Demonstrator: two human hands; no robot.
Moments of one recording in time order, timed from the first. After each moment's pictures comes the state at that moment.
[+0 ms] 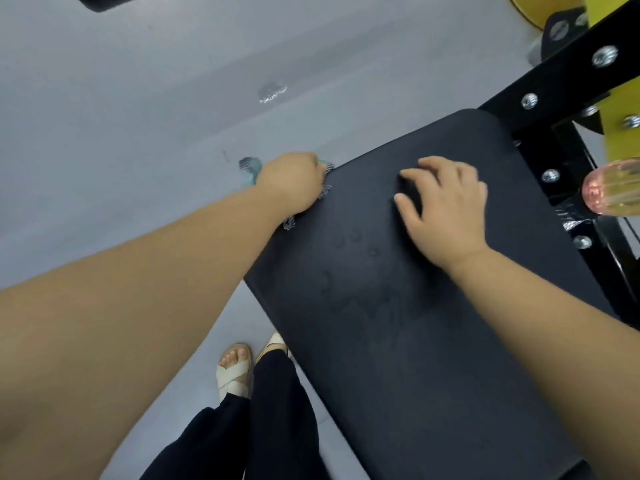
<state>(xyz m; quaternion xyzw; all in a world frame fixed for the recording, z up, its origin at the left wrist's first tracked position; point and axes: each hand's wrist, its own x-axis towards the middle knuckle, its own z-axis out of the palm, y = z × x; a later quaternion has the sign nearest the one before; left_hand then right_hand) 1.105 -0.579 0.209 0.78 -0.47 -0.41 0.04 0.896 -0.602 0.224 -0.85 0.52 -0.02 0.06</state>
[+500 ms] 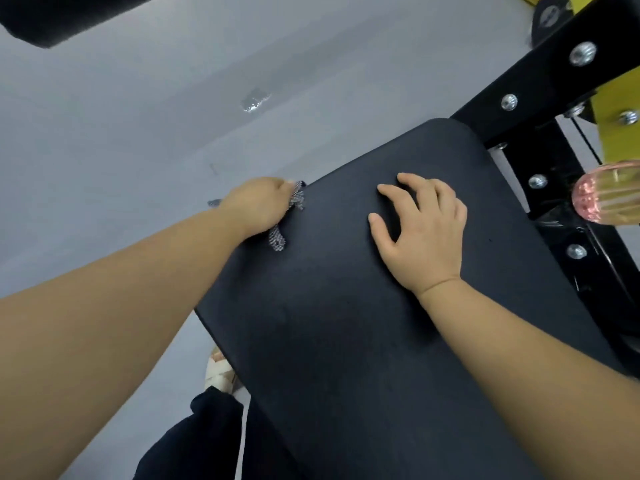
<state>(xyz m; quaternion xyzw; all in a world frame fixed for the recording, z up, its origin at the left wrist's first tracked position) 1.096 -0.597 0.215 0.77 -0.45 -0.46 -0.02 0.875 -0.614 0.205 -0.83 0.54 -0.08 0.08</state>
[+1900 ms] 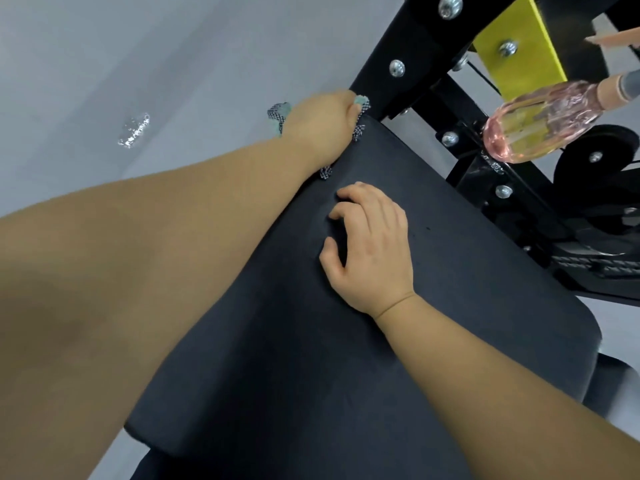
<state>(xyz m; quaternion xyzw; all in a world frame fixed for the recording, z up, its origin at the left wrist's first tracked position) 0.963 -0.768 0.184 0.60 -0.71 -0.36 0.11 0.881 -0.614 0.209 -0.76 0.62 -0.14 0.10</state>
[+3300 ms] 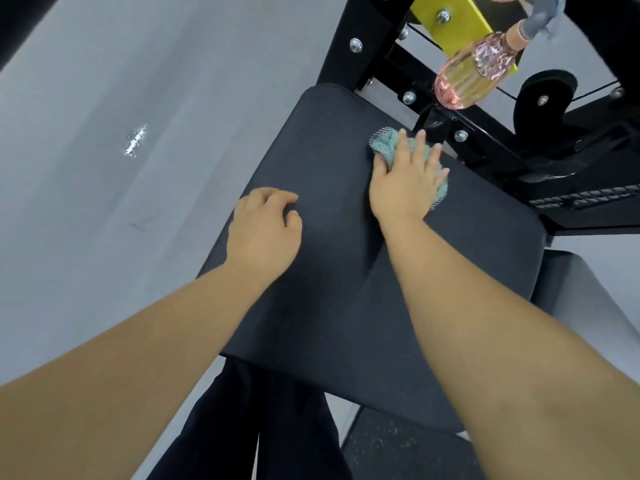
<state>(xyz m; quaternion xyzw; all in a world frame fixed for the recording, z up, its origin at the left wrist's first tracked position) 1.048 -0.582 0.256 0.64 -0.63 -0.43 0.06 0.854 -0.608 0.230 -0.47 0.88 0.04 0.10</state>
